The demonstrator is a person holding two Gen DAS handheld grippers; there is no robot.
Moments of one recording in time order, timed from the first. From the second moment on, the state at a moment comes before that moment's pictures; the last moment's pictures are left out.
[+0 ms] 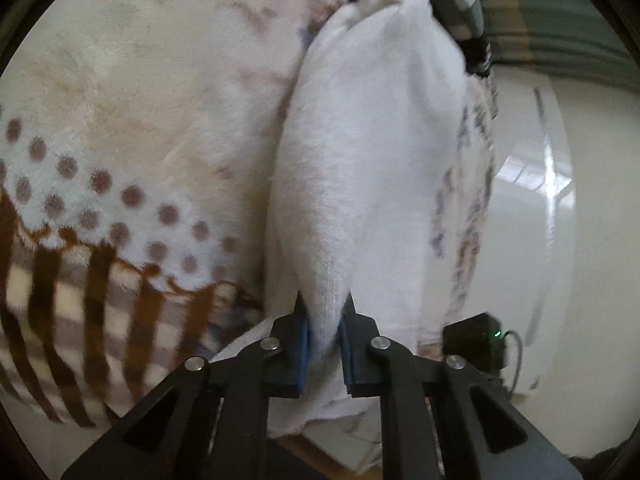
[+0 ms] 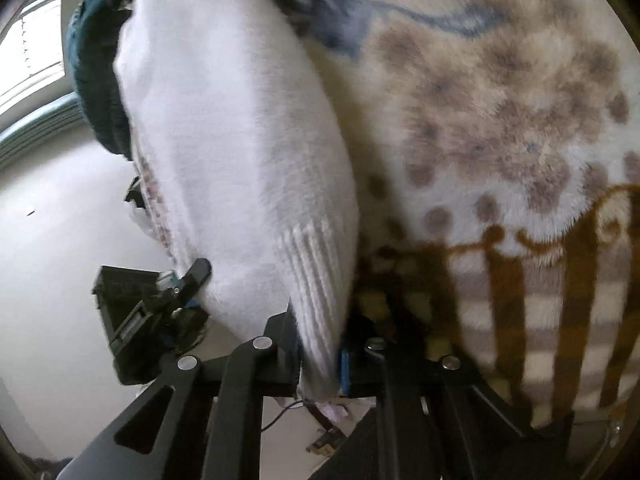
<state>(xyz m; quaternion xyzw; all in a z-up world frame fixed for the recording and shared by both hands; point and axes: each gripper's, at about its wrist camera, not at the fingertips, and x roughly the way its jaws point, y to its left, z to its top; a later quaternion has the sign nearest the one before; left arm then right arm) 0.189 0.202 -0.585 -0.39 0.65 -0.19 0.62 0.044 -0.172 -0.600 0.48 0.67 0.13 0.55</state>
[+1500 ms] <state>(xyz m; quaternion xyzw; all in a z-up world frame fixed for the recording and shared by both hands) 0.511 0.050 -0.554 -0.05 0.59 -0.25 0.76 0.396 -0.244 -0.522 0.32 0.63 0.07 0.71</state>
